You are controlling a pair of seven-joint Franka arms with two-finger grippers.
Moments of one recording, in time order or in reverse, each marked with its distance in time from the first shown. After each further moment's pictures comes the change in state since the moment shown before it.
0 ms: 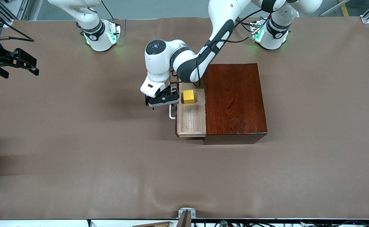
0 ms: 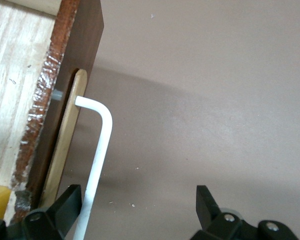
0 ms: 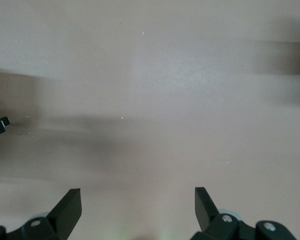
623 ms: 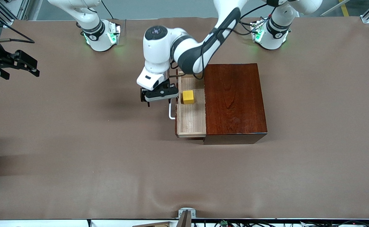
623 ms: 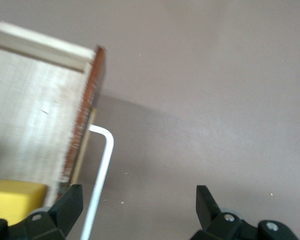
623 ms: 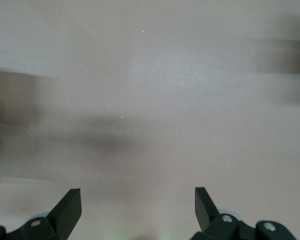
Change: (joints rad) left arm 0.010 -0.118 0.013 0.039 0.000 -0.090 0.017; right arm 0.000 0.020 -0.001 0.000 0.000 0.006 0.000
